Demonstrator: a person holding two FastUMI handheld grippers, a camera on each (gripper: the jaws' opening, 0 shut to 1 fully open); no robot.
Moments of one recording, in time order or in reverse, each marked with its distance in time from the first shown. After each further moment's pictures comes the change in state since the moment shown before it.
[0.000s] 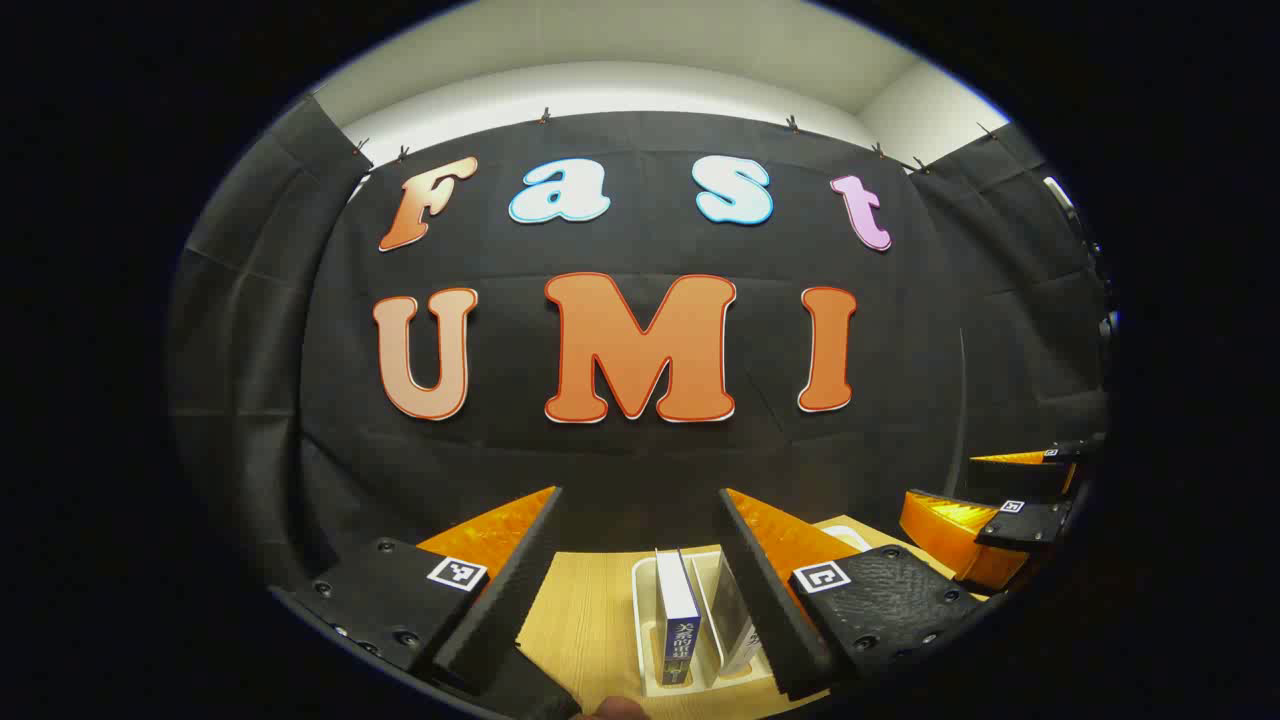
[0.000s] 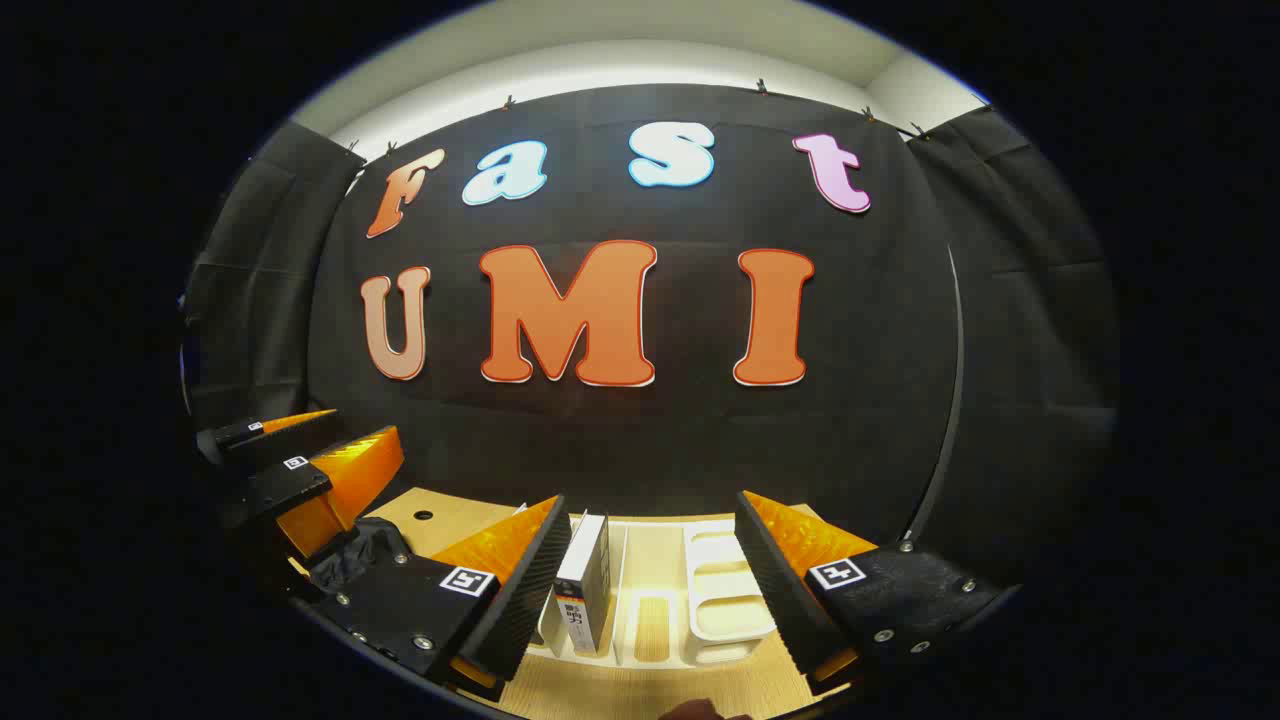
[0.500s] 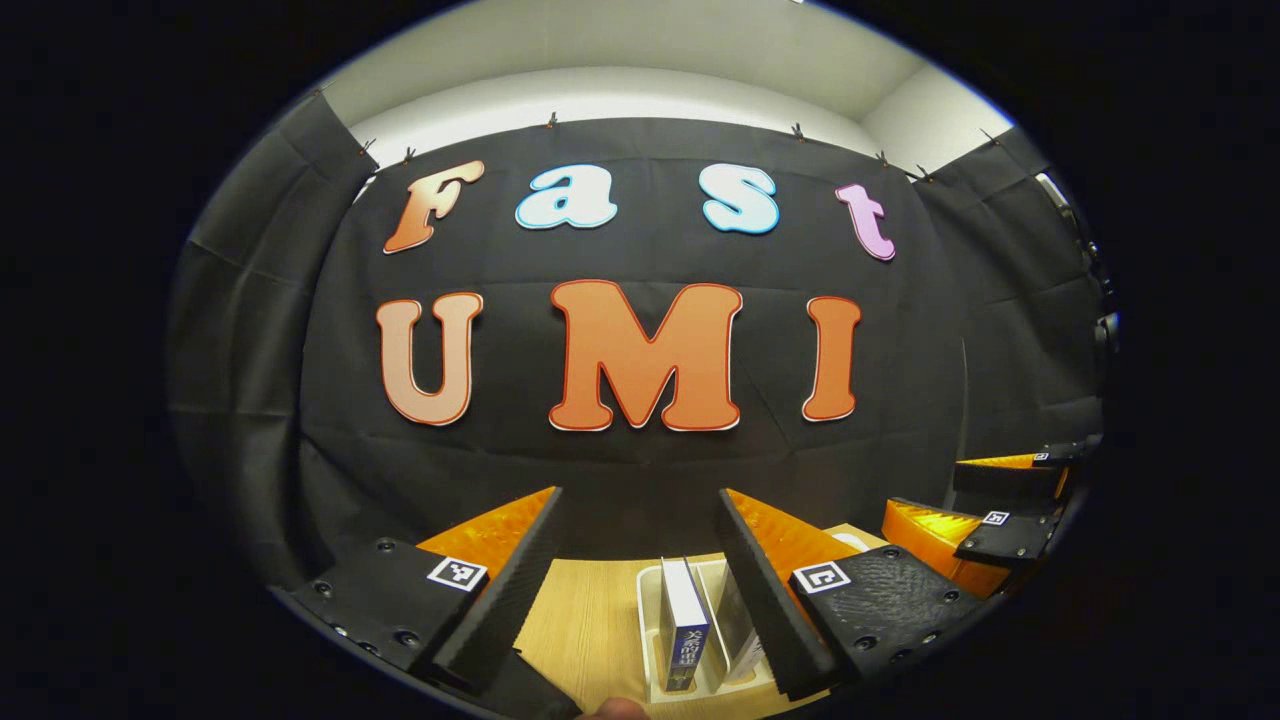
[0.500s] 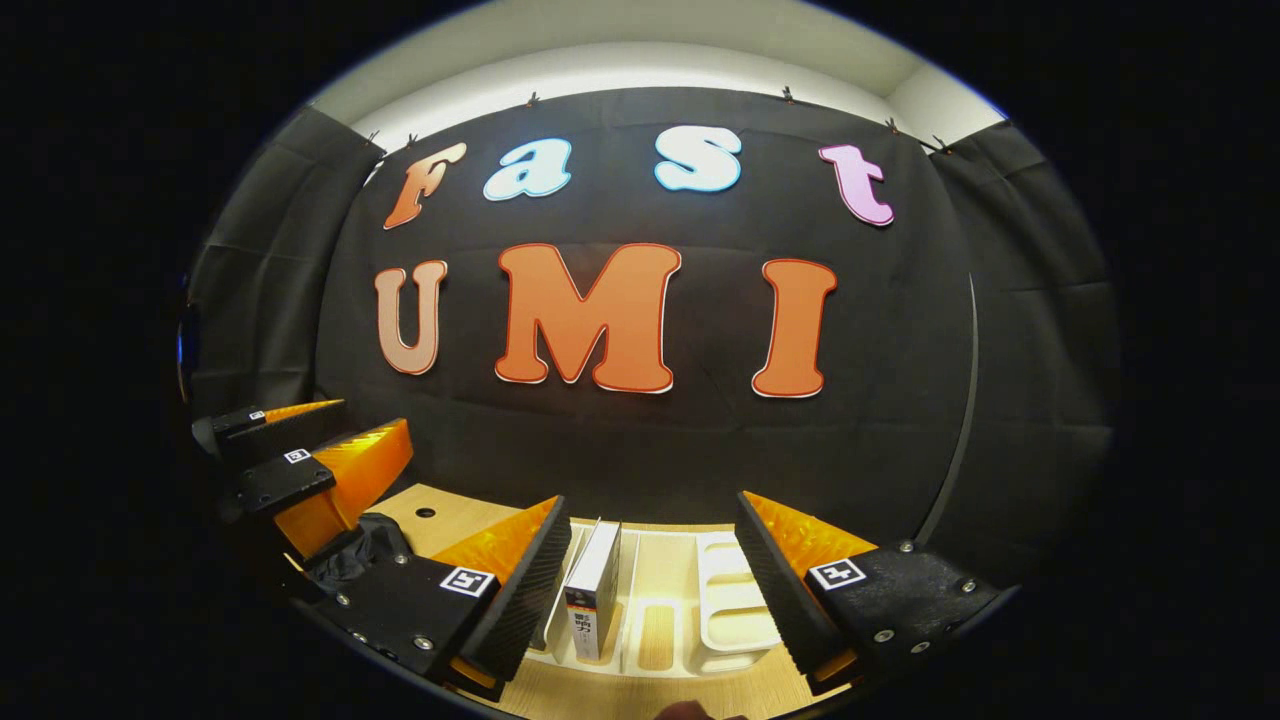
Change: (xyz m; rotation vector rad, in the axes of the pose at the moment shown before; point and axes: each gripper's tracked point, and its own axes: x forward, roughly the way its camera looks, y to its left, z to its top) left arm 0.004 0.012 -0.006 -0.007 0.000 0.013; right arm 0.008 0.021 -0.001 -0.051 0.001 0.026
